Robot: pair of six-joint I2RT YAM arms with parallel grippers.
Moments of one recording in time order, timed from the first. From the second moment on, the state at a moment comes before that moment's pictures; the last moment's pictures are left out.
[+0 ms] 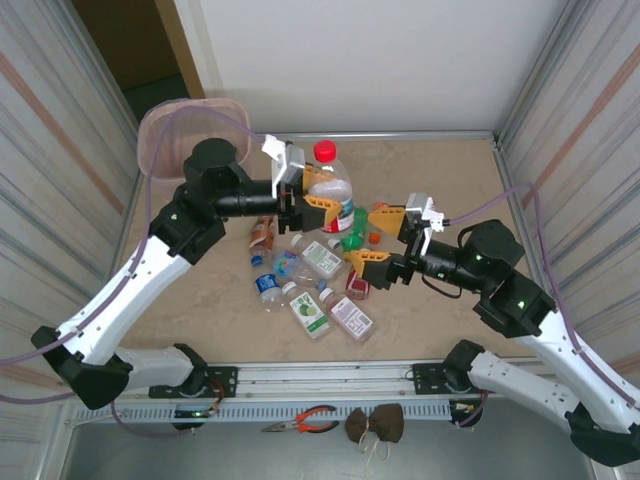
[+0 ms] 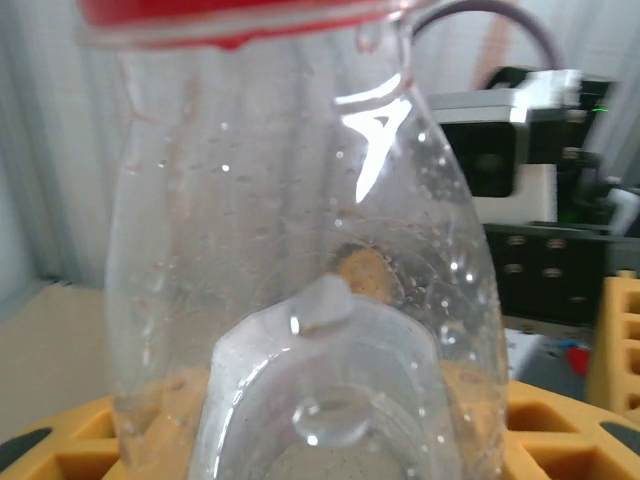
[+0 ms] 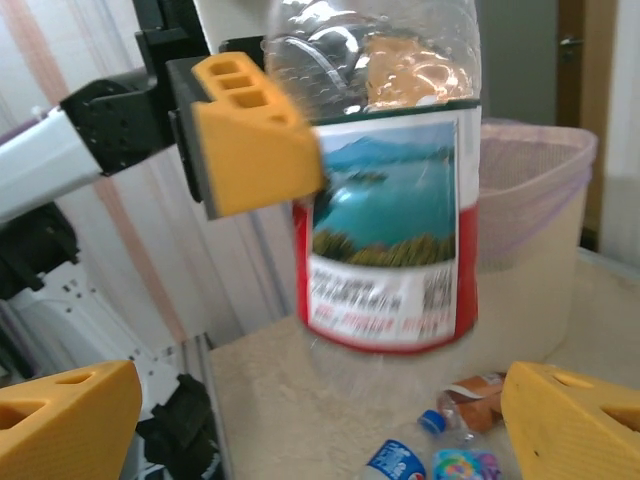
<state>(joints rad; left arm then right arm) -0.66 1.24 1.44 -0.27 0.78 -0.03 0.79 0.70 0.99 -0.26 -0.35 0.25</state>
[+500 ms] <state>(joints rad) -0.26 1.30 1.71 -0.64 0.50 0.03 0.79 0.71 0.98 -0.34 -0.25 0.19</state>
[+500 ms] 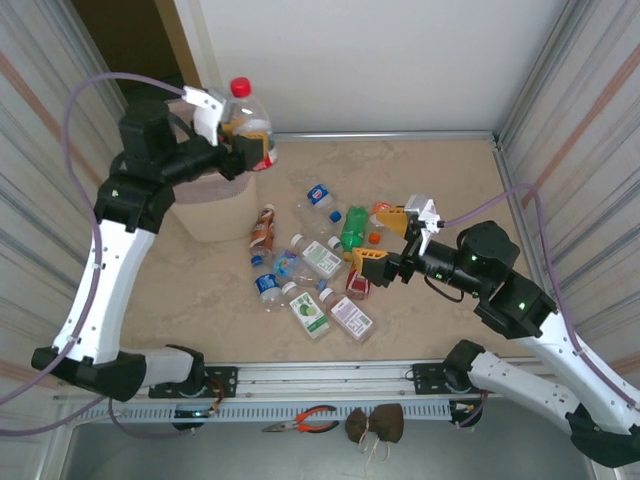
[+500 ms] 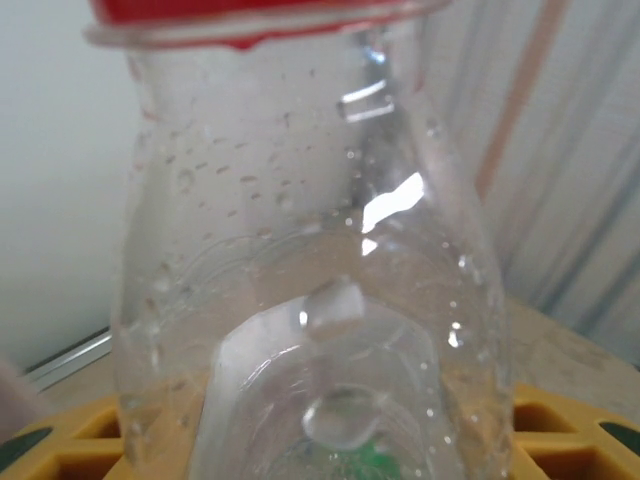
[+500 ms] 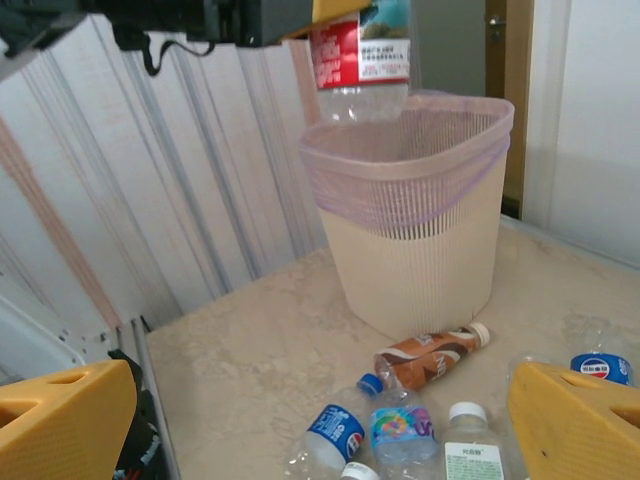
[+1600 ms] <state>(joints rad) 0.07 1.91 2.10 -1.24 0.28 0.10 0.79 0.74 0.98 -0.37 -0.23 0.17</state>
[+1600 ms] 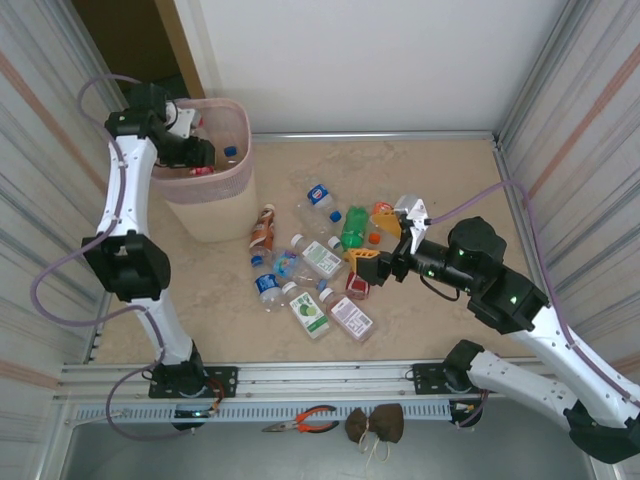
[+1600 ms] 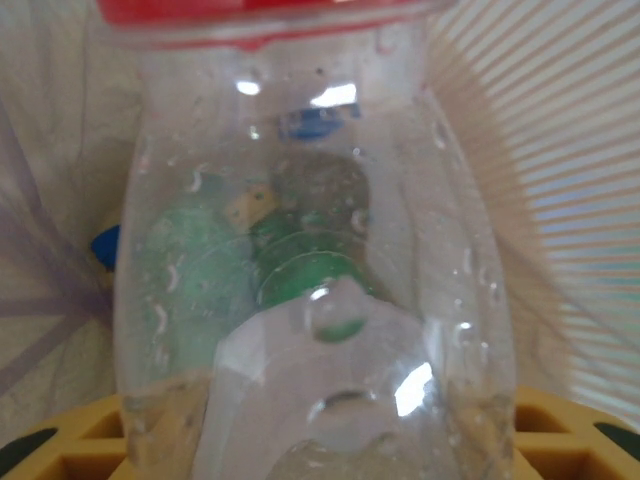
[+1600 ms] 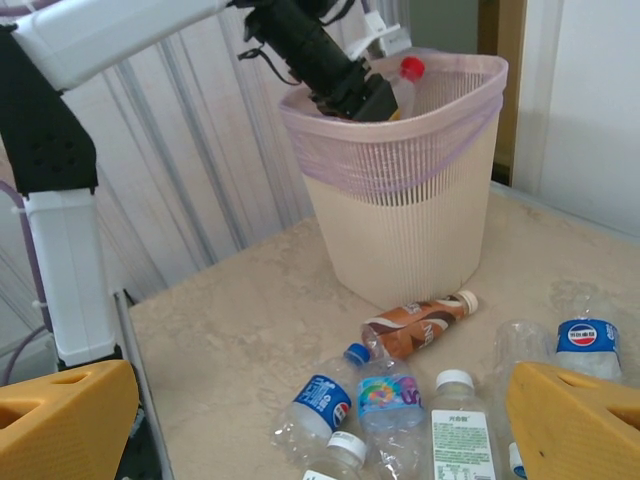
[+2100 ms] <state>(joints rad) 0.07 2.02 2.08 -1.29 0.26 0.12 0.79 0.72 0.98 -0.39 -0.18 0.17</state>
